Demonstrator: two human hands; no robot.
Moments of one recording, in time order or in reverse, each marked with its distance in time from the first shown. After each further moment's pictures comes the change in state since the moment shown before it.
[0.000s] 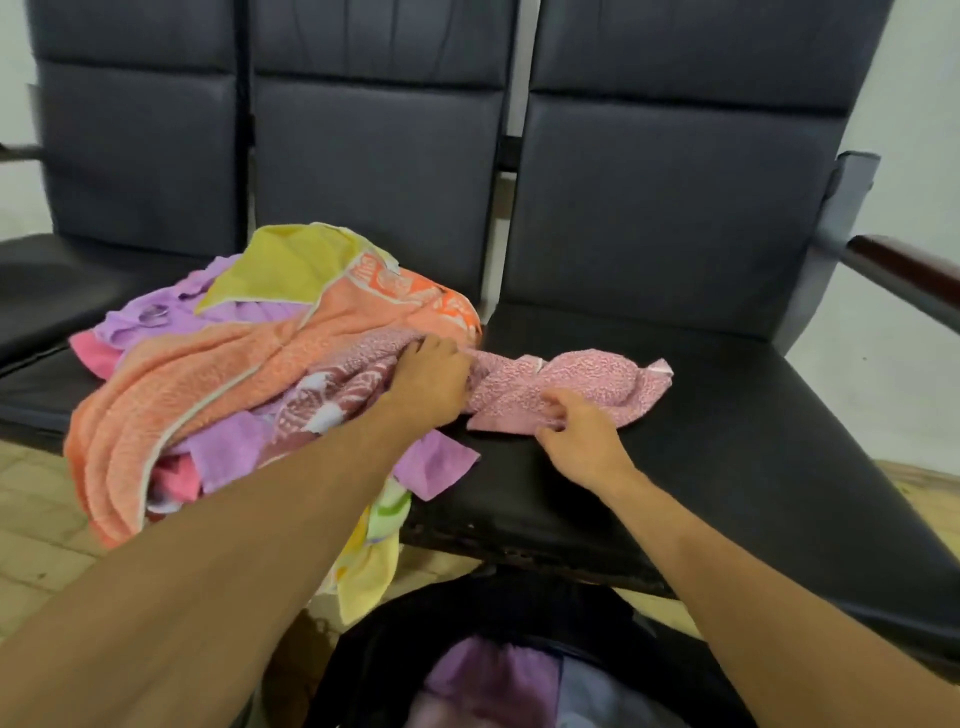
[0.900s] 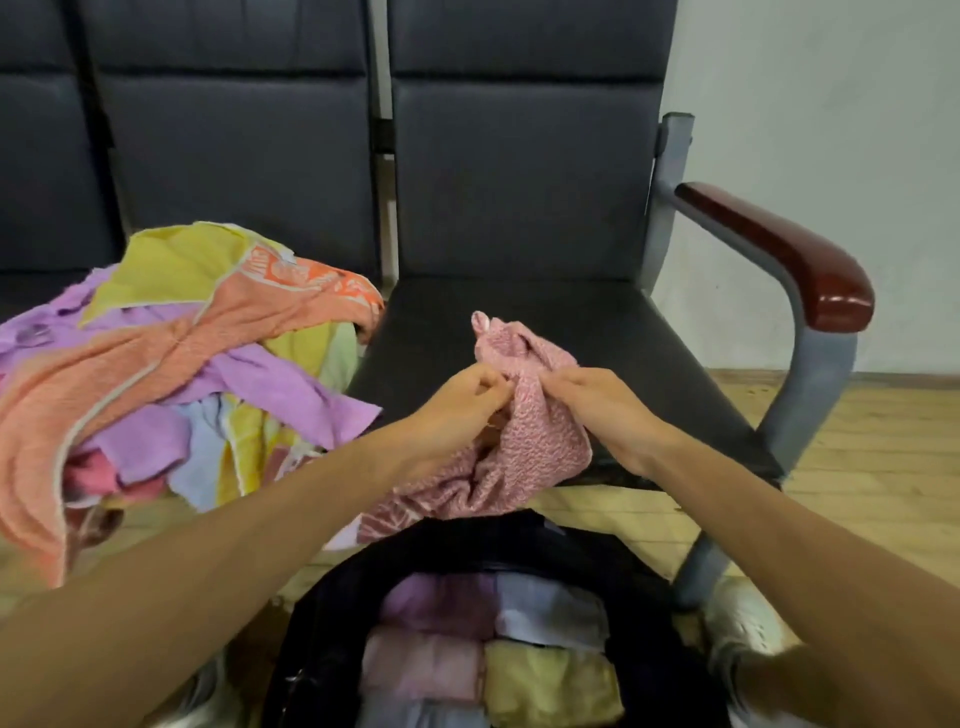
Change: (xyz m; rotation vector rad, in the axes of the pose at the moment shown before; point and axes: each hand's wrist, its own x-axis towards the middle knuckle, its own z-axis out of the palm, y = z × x) left_hand -0.101 0.143 -0.053 -1.391 -0.389 -0.110; right_hand -0.122 0.018 -0.107 0.440 -0.004 0.259
